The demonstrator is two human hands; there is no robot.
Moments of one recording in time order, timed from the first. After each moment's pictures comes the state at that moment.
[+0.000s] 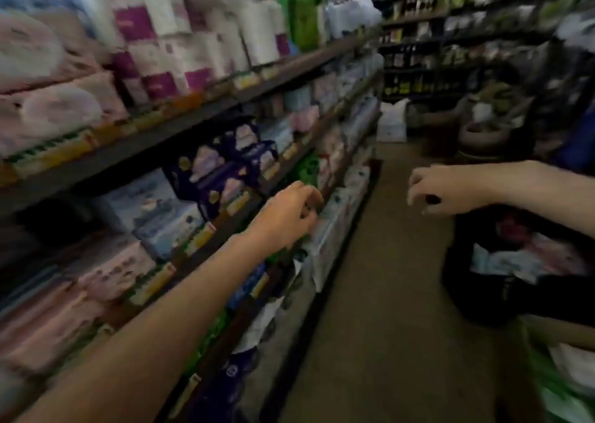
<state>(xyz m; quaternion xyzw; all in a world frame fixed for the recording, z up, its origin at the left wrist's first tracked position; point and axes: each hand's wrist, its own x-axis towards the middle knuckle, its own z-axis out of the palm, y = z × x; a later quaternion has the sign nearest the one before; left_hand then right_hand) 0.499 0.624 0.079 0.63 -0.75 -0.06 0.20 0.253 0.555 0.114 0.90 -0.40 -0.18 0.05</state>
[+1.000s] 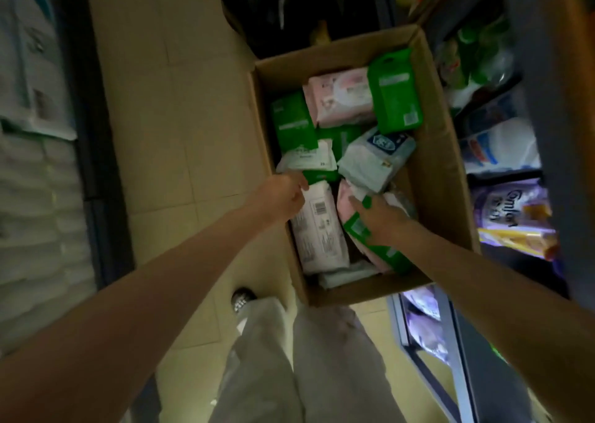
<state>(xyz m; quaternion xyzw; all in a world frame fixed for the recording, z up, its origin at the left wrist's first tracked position) -0.004 0.583 -0.357 0.44 -0.78 -0.41 -0.16 -0.185 0.693 -0.418 0.54 -0.68 -0.27 -0.43</state>
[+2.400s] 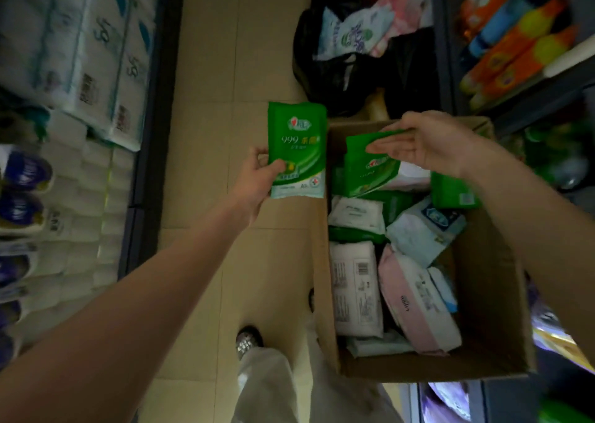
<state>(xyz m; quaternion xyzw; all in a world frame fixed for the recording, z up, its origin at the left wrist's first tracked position) 0.070 0.482 -0.334 0.61 -0.33 -0.67 0.27 -0.172 0.486 -0.288 0.15 -0.61 0.33 -0.70</state>
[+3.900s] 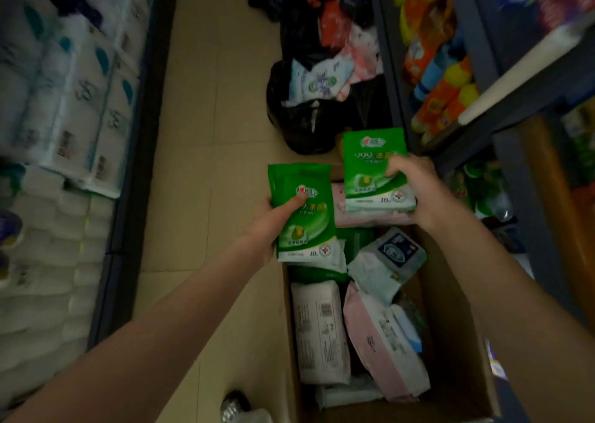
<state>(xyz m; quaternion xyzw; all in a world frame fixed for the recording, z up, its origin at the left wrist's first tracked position) -0.035 0.498 -0.317 0.63 -0.27 -0.70 0.19 -0.236 0.513 -0.287 0.12 -0.67 0.44 -0.59</state>
